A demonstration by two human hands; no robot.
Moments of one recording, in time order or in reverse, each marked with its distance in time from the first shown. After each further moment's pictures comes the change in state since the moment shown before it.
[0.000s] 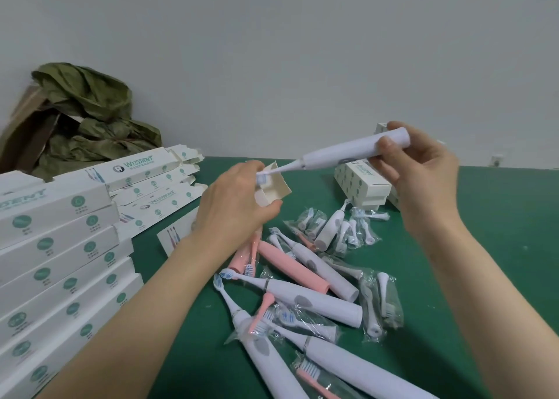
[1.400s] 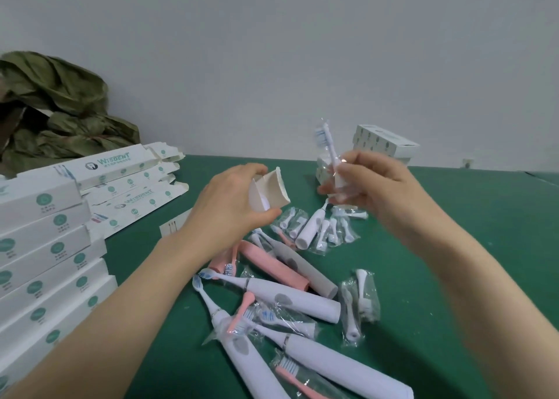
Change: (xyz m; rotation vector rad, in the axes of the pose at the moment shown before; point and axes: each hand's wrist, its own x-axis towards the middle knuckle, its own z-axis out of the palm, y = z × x) left_hand -0.003 0.020 -0.010 -0.144 -0.177 0.042; right_hand -0.025 -0.027 -0.007 -0.349 -0.533 0.185
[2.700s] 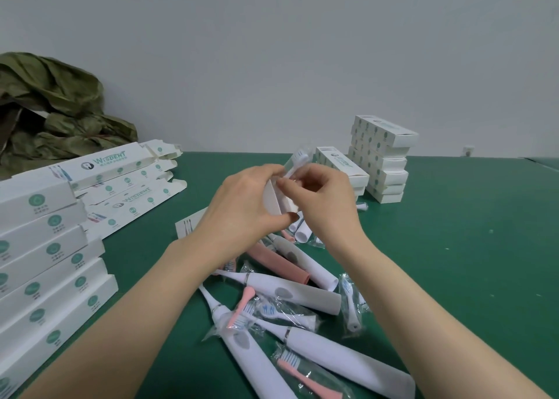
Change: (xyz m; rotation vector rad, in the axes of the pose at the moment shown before) left_hand -0.005 0.018 0.009 -0.057 -0.019 0.033; right_hand 0.023 0.033 0.067 -0.070 0.317 -0.043
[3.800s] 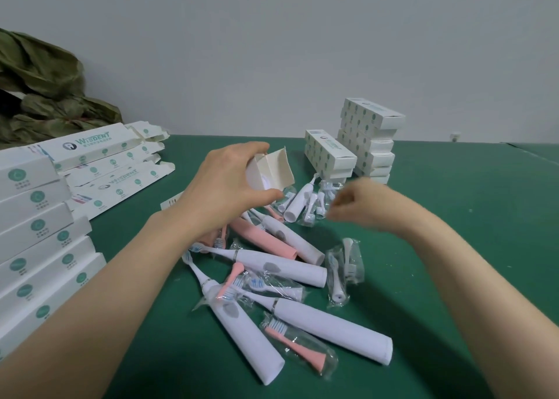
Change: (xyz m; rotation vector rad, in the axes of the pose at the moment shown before) left_hand 0.000 -0.004 -0.008 0.004 -0.025 0.044; right_hand -0.003 0.015 -0.080 -0.855 -0.445 0.293
